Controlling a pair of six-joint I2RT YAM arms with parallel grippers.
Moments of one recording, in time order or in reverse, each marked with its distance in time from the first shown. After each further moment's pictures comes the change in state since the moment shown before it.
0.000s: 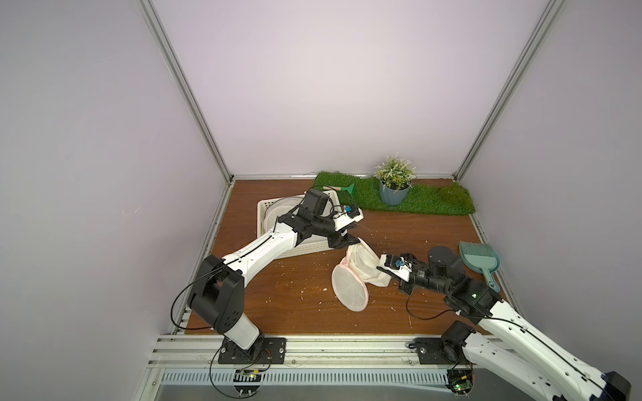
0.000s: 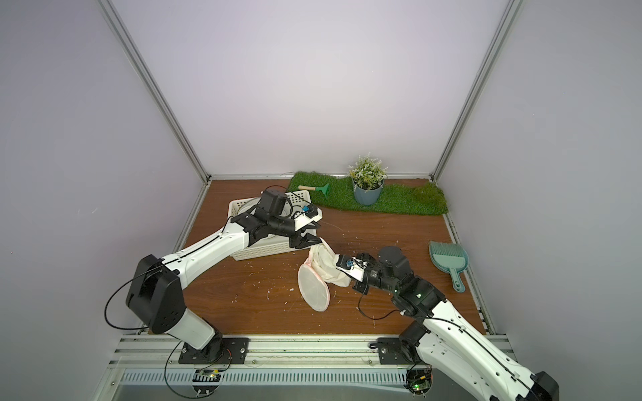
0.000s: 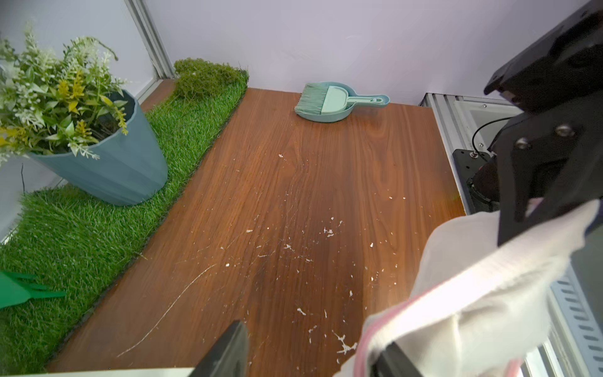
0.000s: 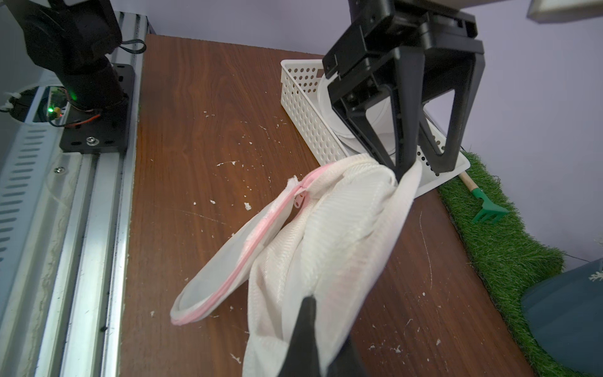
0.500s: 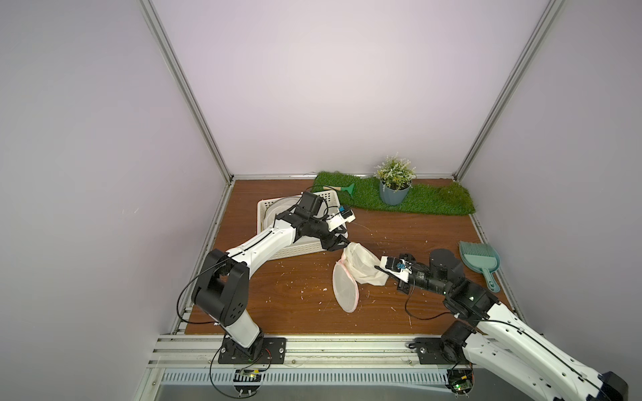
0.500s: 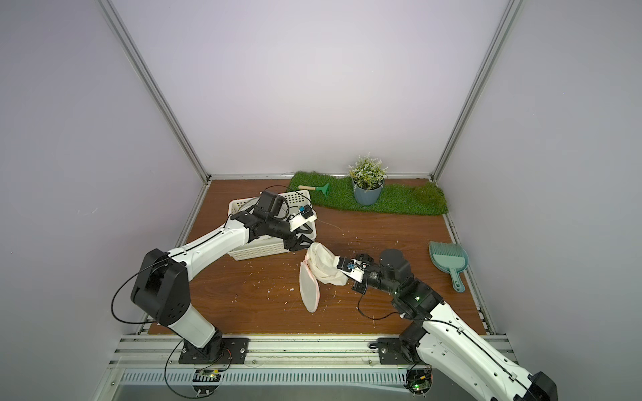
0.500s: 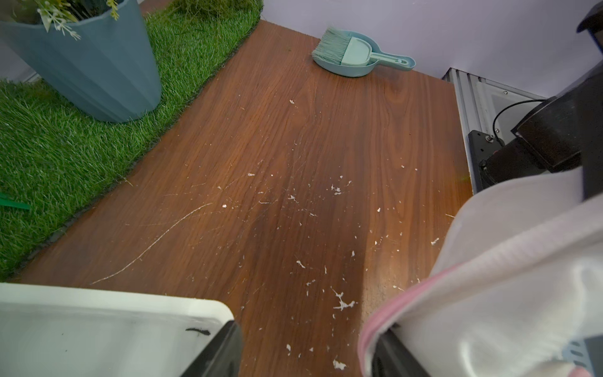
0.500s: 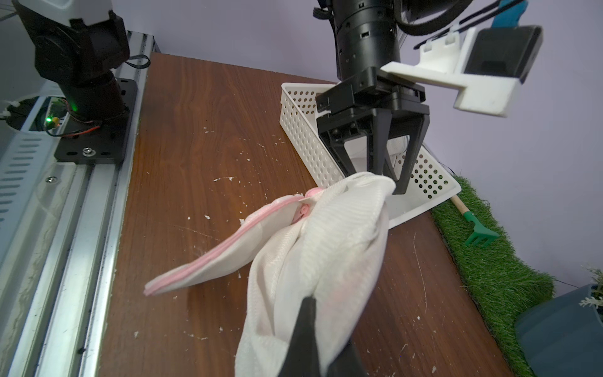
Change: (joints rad) left arm 0.064 0.048 -0.010 -0.103 -0.003 -0.007; right arm -0.001 -0.032 -0.060 0.121 -0.029 -0.005
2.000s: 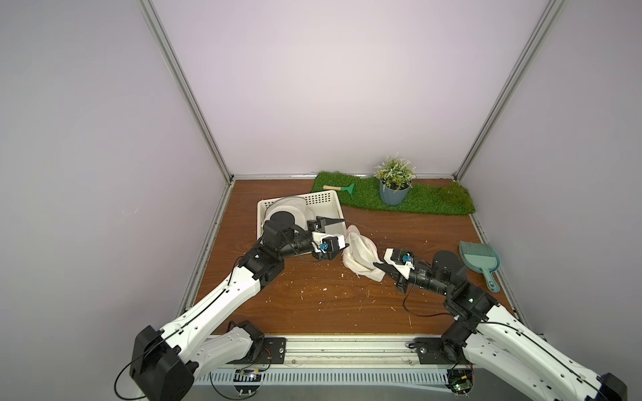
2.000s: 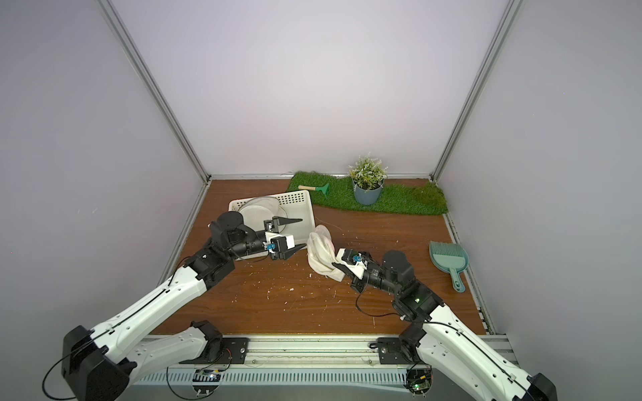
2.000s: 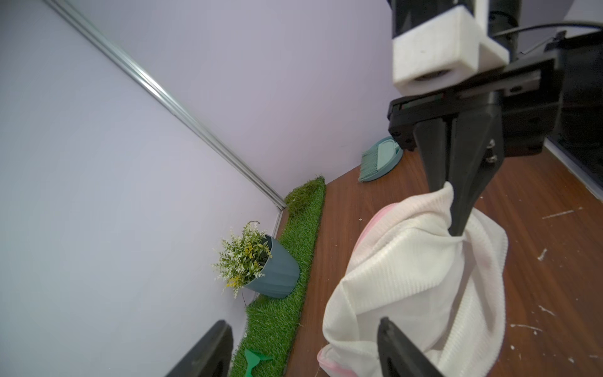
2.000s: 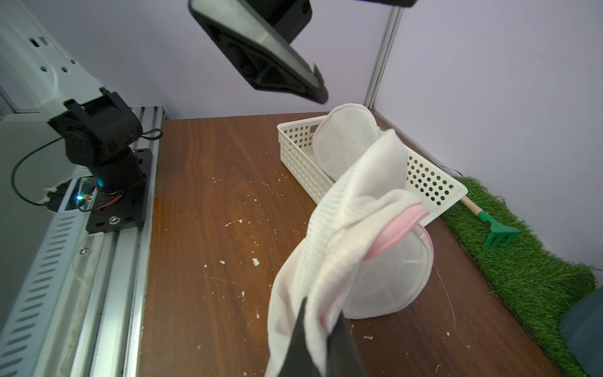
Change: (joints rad) left arm -0.107 -0.540 -0.322 0.451 -0.064 0.397; right arm -0.007 0.002 -0.012 0.100 -0.051 0.214
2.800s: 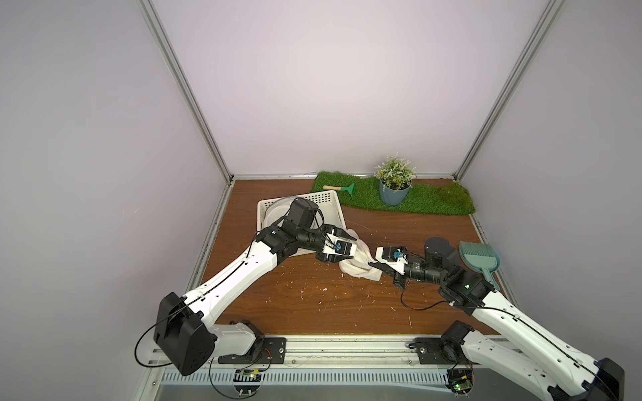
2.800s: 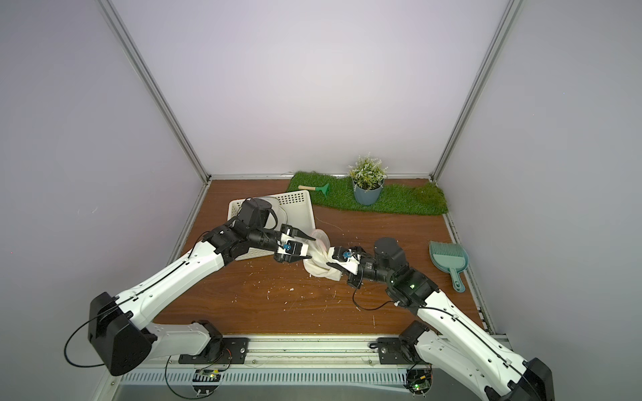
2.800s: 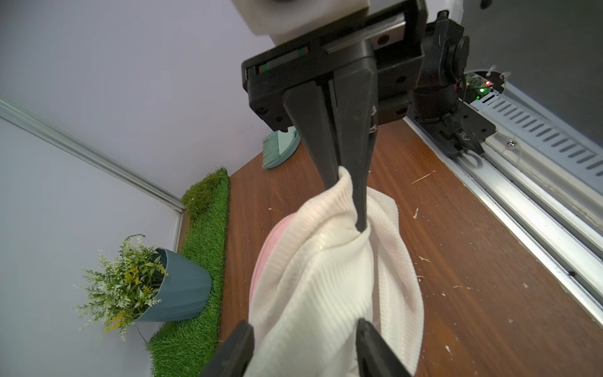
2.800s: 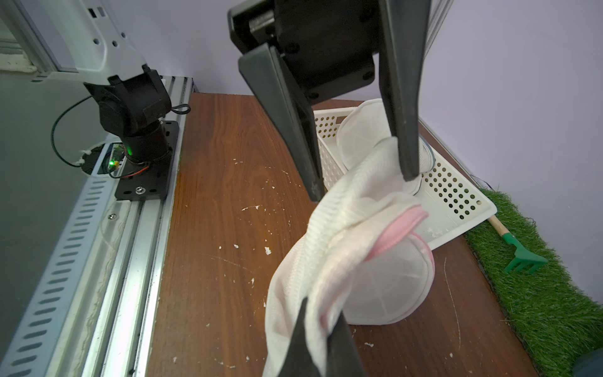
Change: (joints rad) left arm -0.023 0.212 0.221 -0.465 0.139 0.238; right arm 0.000 0.138 0.145 -0.131 -0.077 -0.138
